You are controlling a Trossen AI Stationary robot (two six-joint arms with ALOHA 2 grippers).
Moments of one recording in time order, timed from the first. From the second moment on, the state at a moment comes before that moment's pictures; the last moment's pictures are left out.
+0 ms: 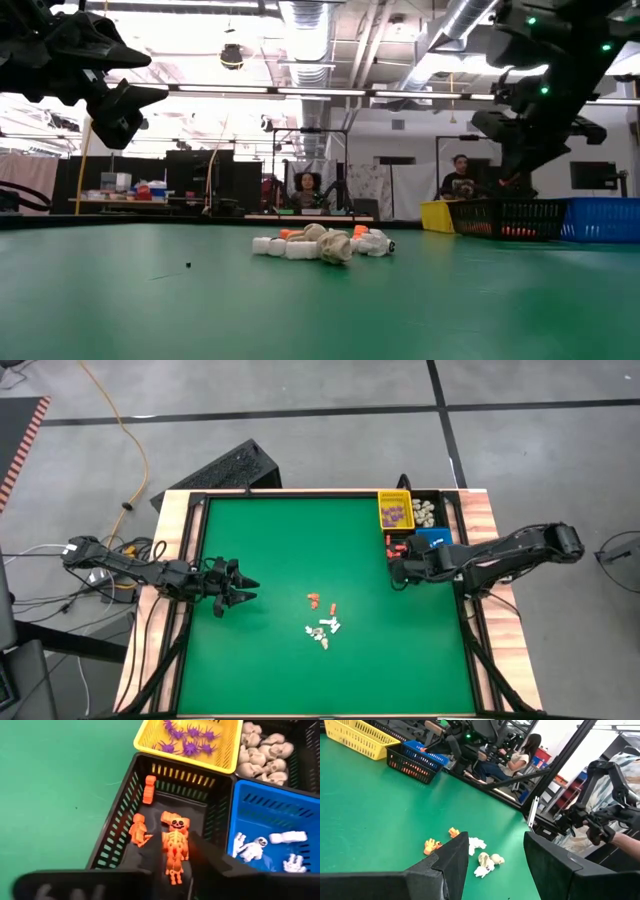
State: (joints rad) left arm -0.24 0.38 0.01 0.41 -0.16 -0.52; right arm 0.03 1.10 0.63 -0.83 0.74 1.21
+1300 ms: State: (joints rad) left arm -0.24 0.38 0.01 0.41 -0.14 -0.51; right arm 0.38 1.87 0.92 0.21 0.77 0.94
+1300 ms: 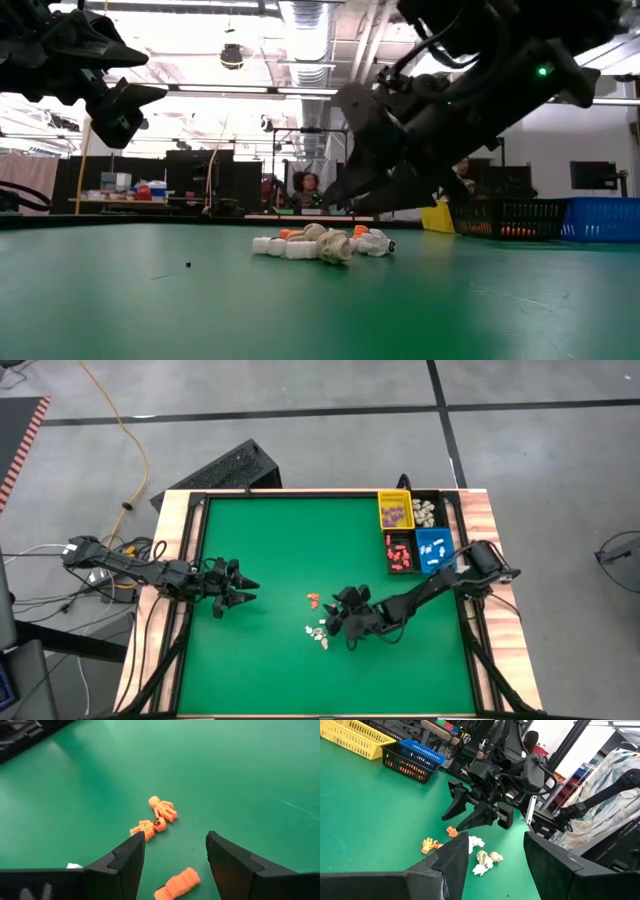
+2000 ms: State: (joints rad) left arm -0.24 0.38 0.01 0.41 -0.14 -0.51; right arm 0.42 1.93 0.94 0.11 0.83 1.09
